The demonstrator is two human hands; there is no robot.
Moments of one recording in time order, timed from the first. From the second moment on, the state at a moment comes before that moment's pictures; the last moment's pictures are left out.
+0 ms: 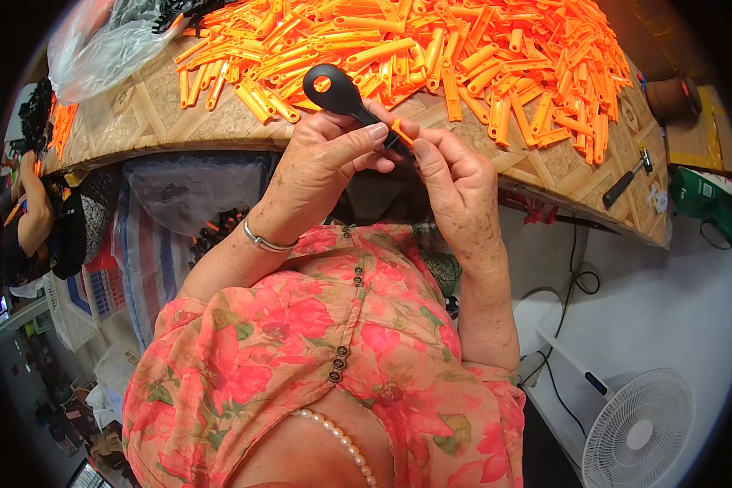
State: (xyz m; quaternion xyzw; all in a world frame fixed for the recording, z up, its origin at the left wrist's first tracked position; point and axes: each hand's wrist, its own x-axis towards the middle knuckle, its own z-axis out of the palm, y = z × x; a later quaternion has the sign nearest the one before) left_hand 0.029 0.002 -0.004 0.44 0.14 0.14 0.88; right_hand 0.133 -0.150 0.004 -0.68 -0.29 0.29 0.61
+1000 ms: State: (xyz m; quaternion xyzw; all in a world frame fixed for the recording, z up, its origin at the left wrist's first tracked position) left_hand 0.019 -0.007 0.003 0.38 0.12 0.16 0.90; right_hand 0.112 -0.148 0.009 -0.71 -0.43 -0.08 0.55
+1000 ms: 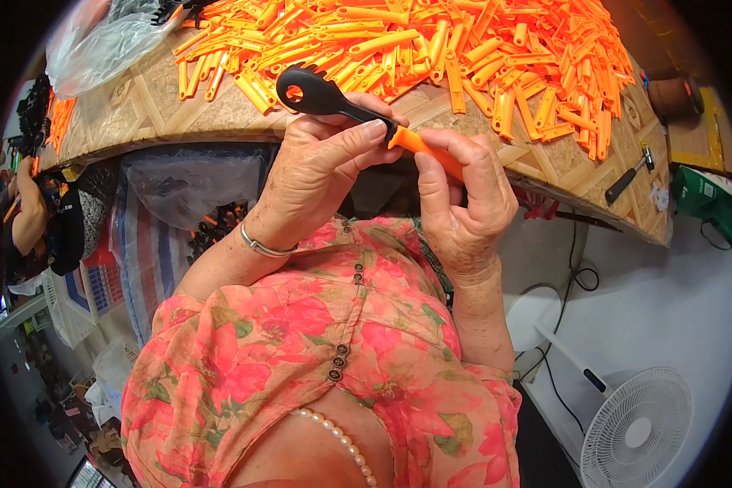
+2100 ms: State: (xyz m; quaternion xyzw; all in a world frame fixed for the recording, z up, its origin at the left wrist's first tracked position) left_hand 0.015 -0.012 0.003 0.54 0.06 0.17 0.82; right_hand 0.113 -0.159 0.008 -0.72 -0.42 0.04 0.55
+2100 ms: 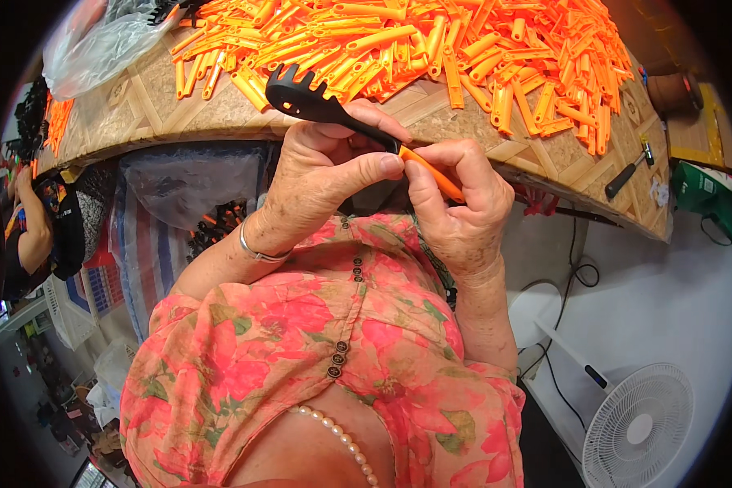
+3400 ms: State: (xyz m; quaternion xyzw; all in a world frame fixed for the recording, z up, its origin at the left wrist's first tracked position) left_hand 0.010 0.053 -0.025 0.46 0.00 0.00 0.89; right_hand 0.125 -0.170 0.031 -0.61 -0.31 0.47 0.56
